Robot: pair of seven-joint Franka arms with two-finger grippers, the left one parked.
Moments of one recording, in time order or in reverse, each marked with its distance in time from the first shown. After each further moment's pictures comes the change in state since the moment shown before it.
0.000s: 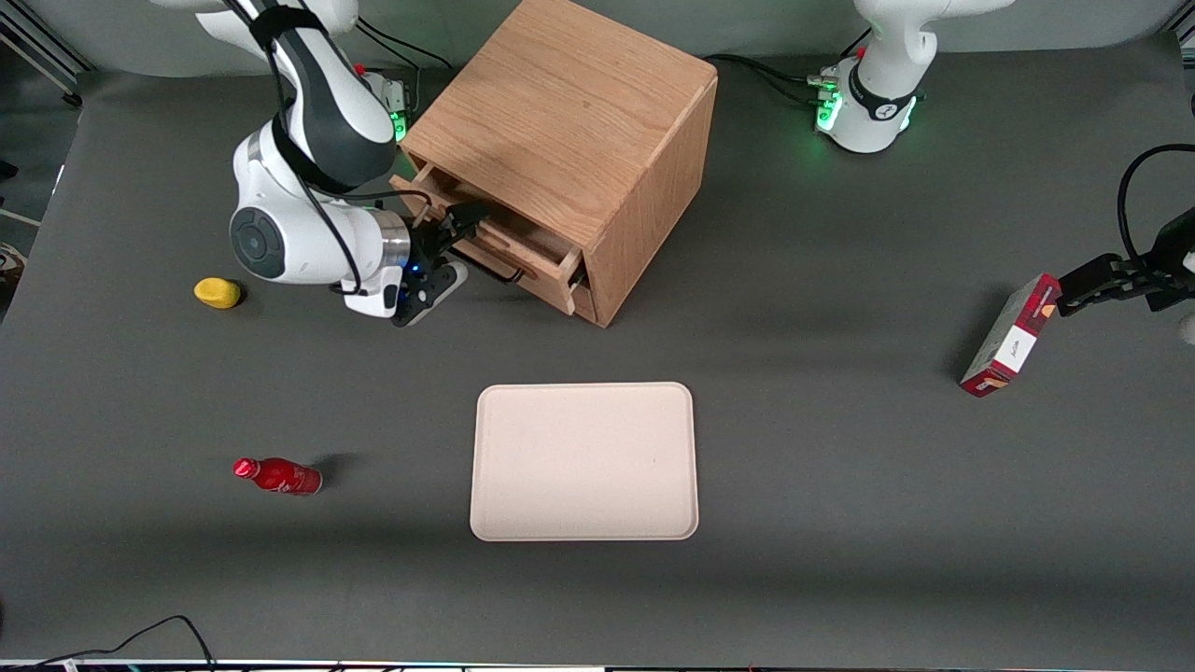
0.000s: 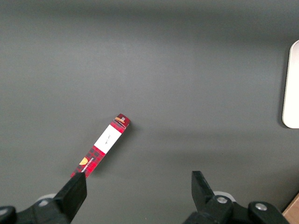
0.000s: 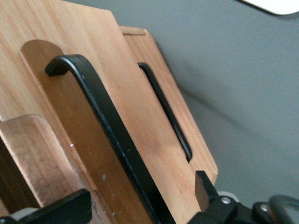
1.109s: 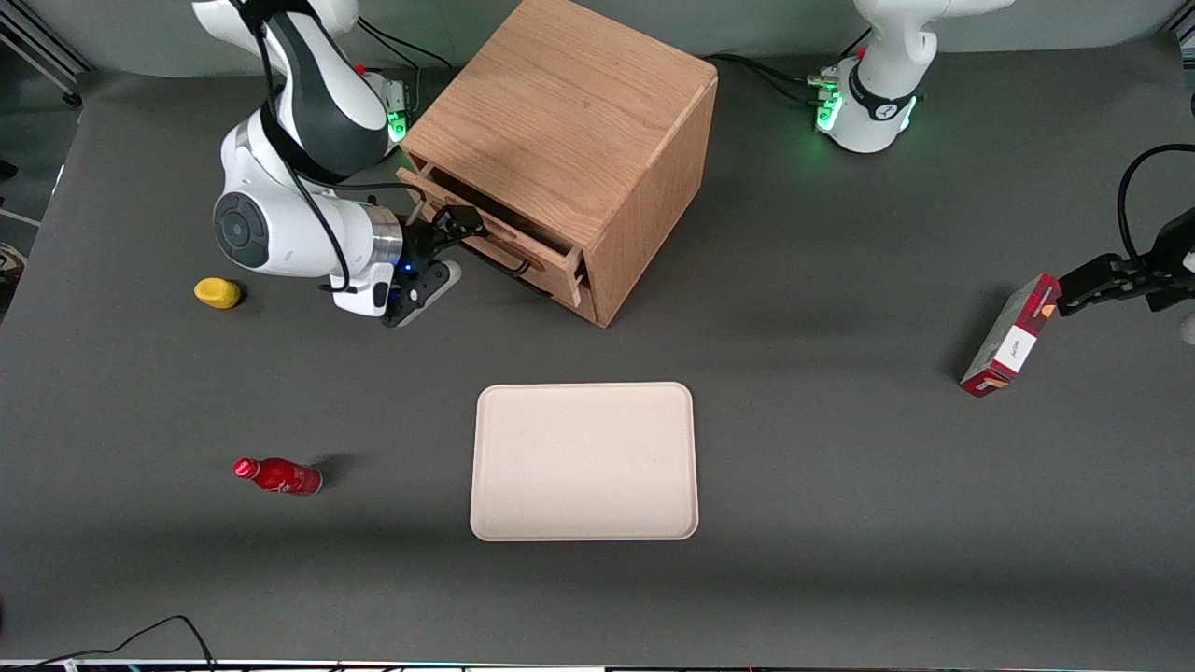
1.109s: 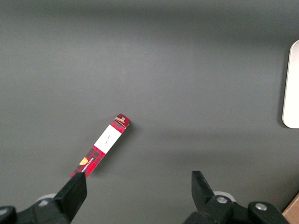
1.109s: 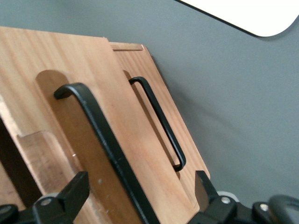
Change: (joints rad) arm -0.011 0.020 -0.004 0.061 -0.044 0.005 0.011
